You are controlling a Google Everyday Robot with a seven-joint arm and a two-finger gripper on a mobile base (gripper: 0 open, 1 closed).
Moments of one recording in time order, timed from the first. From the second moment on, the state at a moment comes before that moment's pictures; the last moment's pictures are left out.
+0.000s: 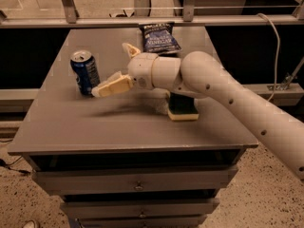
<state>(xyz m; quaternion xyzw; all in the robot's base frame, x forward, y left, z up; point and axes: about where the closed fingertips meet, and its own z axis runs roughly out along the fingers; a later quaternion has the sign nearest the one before) 0.625 0.101 0.894 -0.46 0.59 0.33 0.58</state>
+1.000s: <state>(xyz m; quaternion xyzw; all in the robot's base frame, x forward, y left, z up) 0.629 0.063 0.917 -0.52 0.59 0.25 0.57</state>
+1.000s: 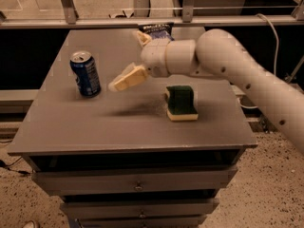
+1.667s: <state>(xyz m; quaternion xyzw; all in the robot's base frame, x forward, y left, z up) 0.663 -0.075 1.000 -0.51 0.58 0.16 0.61</state>
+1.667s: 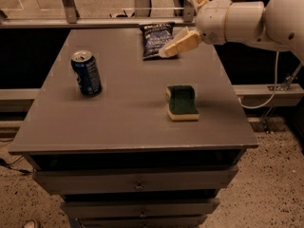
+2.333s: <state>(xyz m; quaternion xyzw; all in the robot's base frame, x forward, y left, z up) 0.672 -0.081 0.996 -0.53 0.57 0.15 0.61</state>
